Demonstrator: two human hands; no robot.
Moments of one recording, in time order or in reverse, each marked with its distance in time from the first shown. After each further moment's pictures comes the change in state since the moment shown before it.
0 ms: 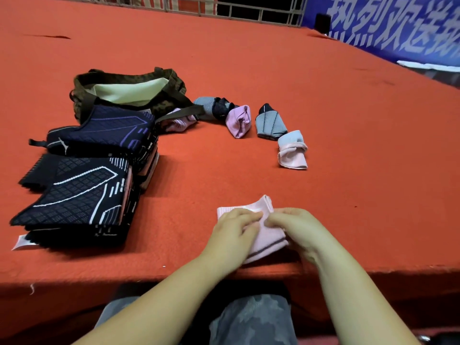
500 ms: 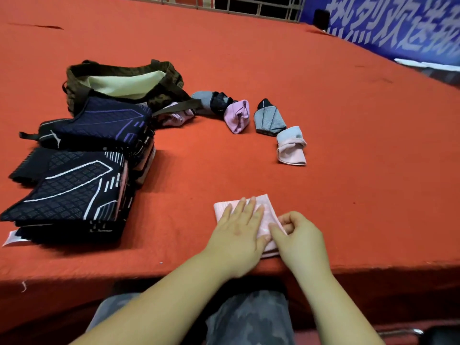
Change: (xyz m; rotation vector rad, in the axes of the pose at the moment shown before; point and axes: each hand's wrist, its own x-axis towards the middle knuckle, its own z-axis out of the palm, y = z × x) left_hand 0.001 -0.001 0.009 0.674 -0.209 0.154; right_hand -0.006 0.041 0.007 -0.493 0.469 -0.309
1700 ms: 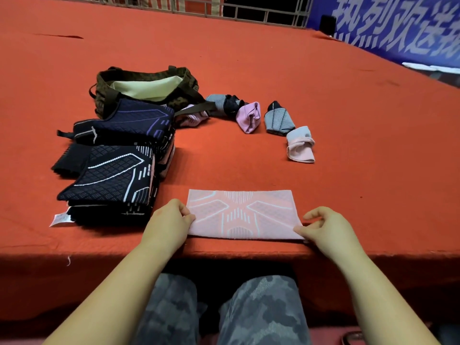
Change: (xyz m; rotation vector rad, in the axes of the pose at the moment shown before) left_hand -0.073 -0.090 -0.039 -0.445 0.281 -0.732; right_hand 0.004 0.016 -0.030 -0.012 -0.152 0.143
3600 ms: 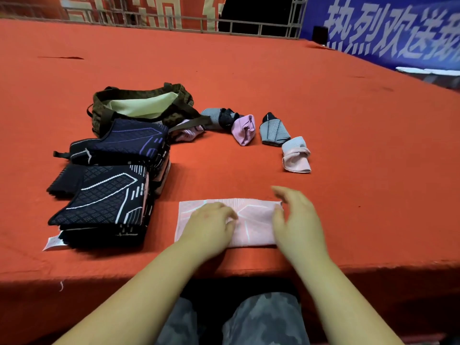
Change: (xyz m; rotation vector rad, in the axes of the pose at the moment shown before) left_hand 0.012 0.053 0.033 0.256 -0.094 0.600; right_hand -0.012 -0.058 0.026 0.052 0.308 -0.541
